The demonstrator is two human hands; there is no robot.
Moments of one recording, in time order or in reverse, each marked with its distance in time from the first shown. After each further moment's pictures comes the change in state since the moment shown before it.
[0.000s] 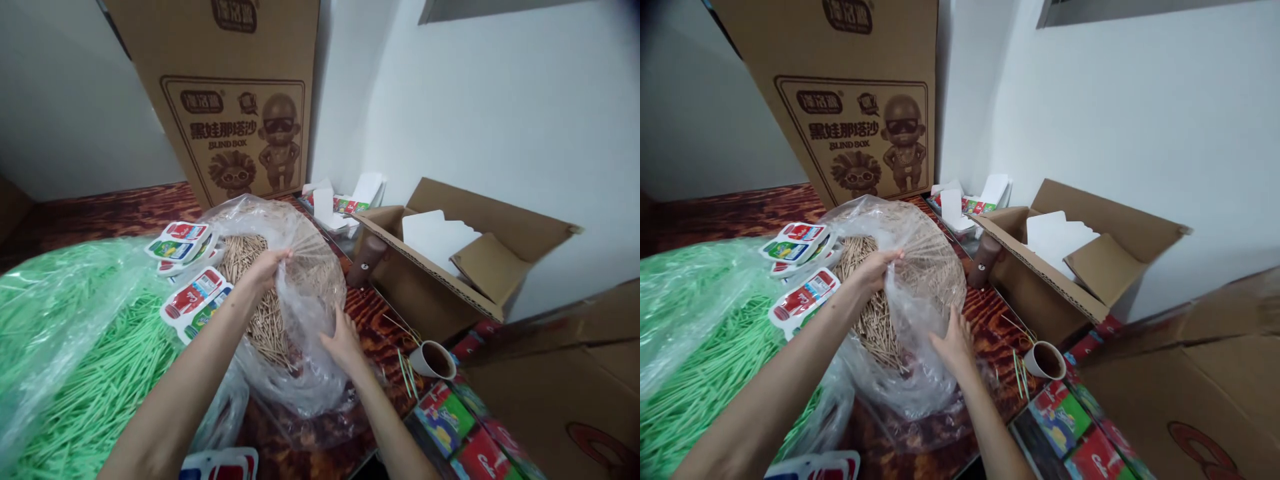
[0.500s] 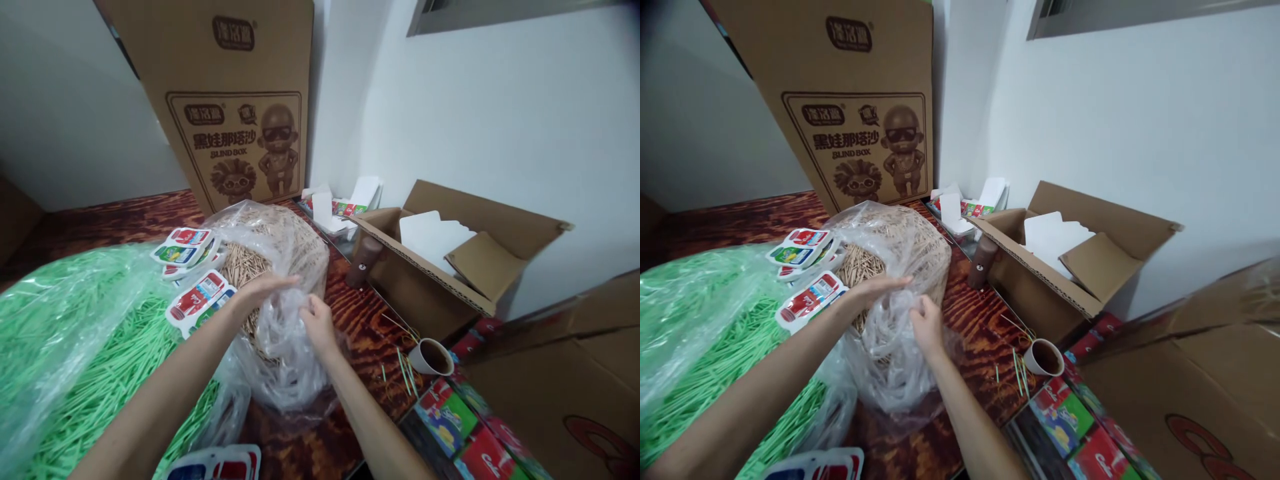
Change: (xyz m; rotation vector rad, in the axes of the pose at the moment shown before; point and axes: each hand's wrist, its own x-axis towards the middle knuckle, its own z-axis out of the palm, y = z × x) left_hand -0.029 -0.014 -0.015 0.330 -0.098 -0.242; right_hand 0.002 -0.071 0.024 0.659 -0.040 -0.189
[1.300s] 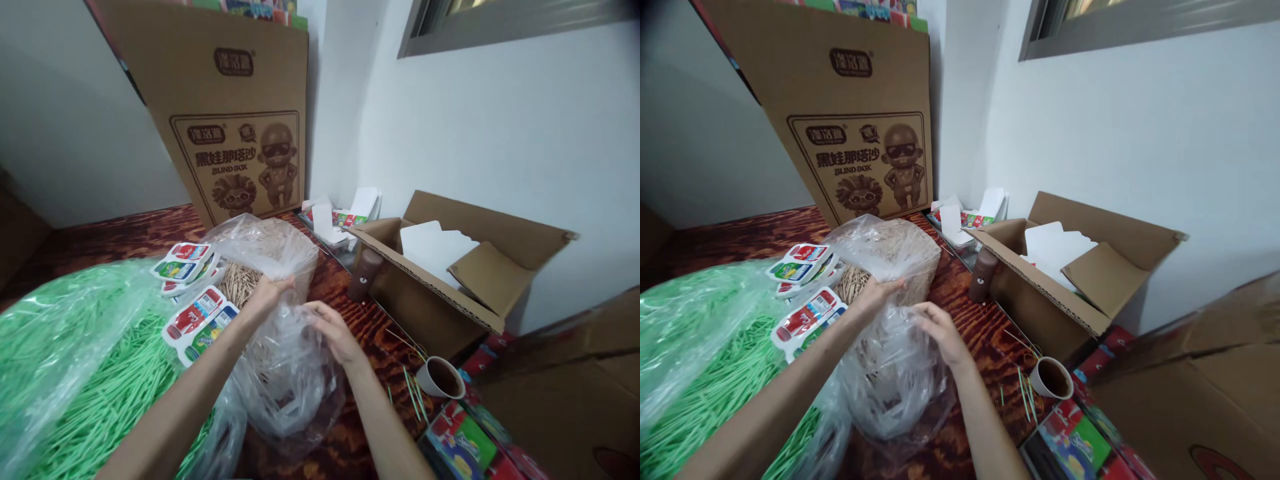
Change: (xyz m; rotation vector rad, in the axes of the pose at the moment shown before) left_hand -0.013 0.017 0.020 0.095 0.265 0.532; right_hand 0.016 -0.013 -0.045 0.557 -0.438 0.059
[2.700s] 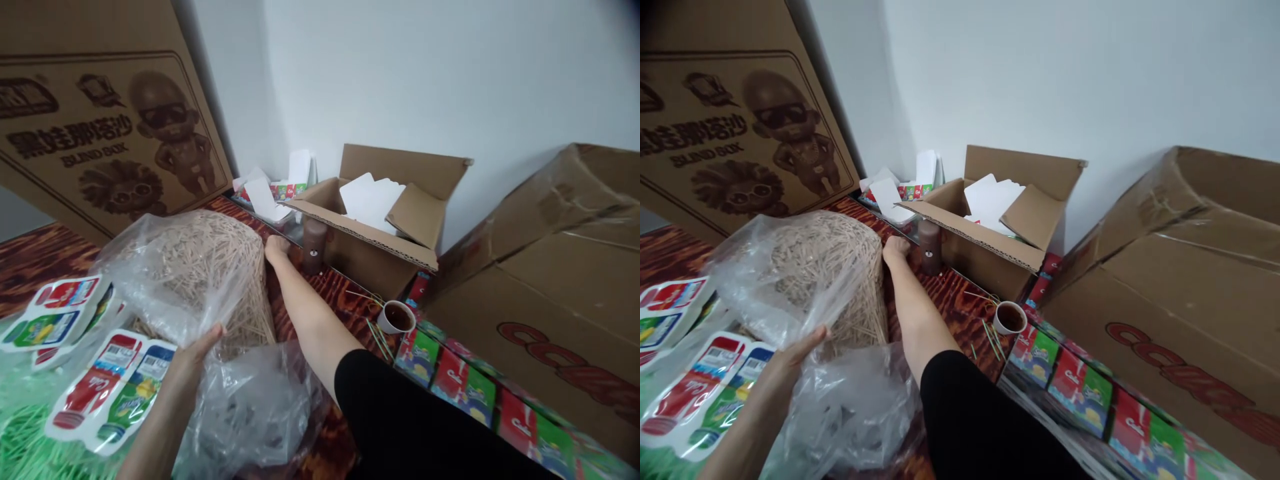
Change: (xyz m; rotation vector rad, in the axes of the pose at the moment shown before) left_hand -0.045 -0.039 -0.027 -0.112 0.136 -0.569; right_hand 0.202 0.012 -0.085 -1.393 0.497 0.601
